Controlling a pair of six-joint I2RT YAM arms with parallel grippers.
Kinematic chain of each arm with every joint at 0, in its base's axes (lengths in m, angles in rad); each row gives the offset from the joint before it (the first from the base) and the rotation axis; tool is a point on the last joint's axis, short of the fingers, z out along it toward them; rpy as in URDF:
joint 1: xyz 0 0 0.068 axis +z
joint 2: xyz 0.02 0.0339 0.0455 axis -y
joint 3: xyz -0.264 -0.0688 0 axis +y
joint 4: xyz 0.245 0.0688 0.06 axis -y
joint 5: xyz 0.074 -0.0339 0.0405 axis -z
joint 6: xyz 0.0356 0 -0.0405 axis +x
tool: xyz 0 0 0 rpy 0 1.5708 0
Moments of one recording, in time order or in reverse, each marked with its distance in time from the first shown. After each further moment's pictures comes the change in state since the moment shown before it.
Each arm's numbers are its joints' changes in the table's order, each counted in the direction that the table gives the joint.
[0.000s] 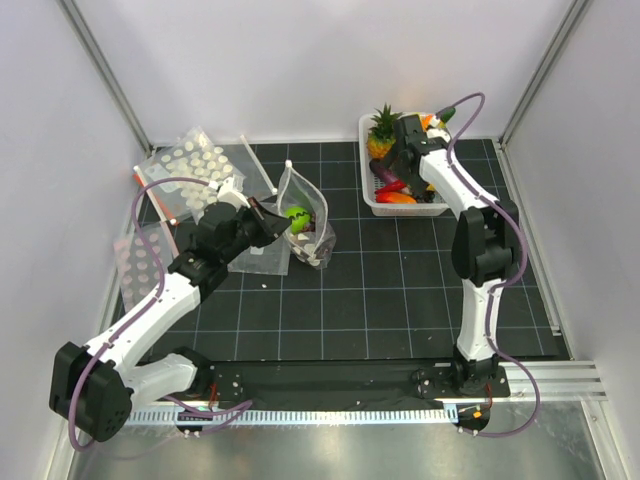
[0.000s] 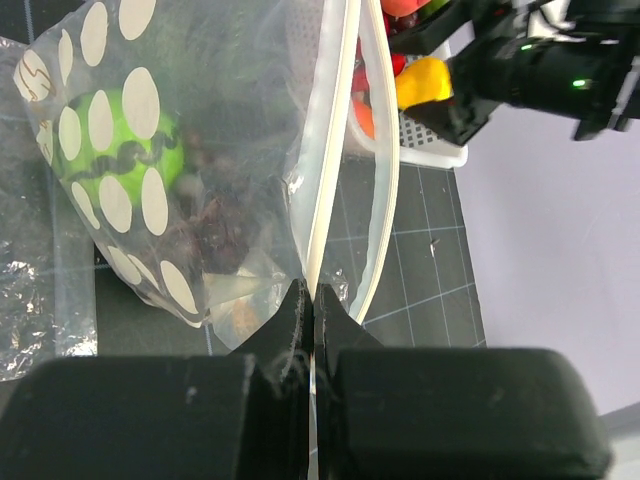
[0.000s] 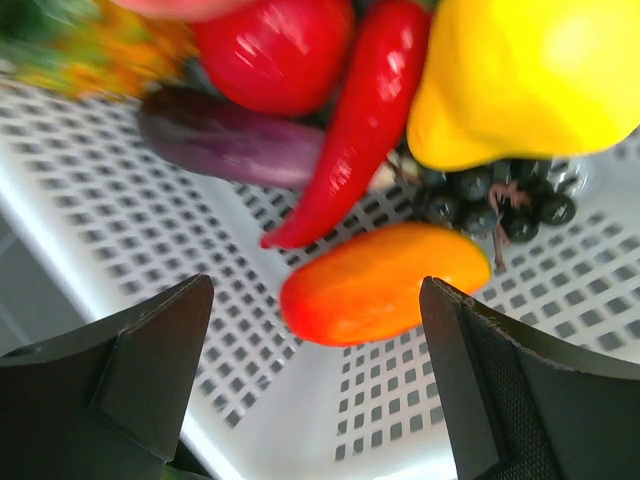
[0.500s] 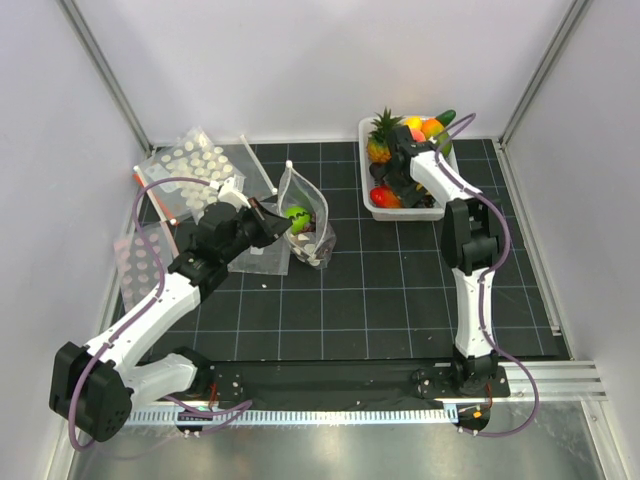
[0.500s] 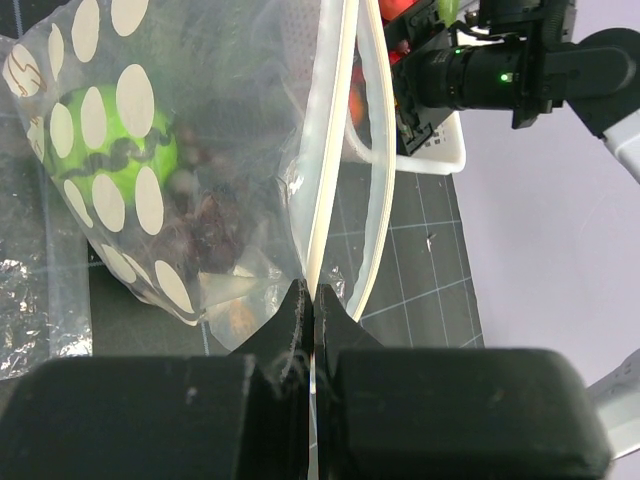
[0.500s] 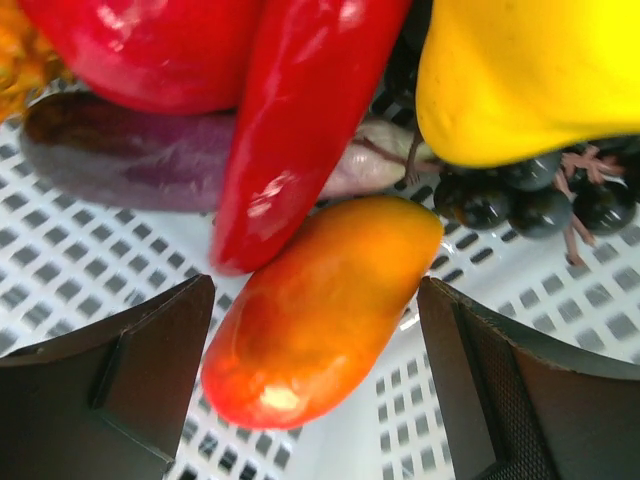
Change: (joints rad) left arm 0.000 0.000 0.000 0.000 0.017 -0.001; right arm -0.001 -0.171 -0.077 -0.128 -0.074 0.231
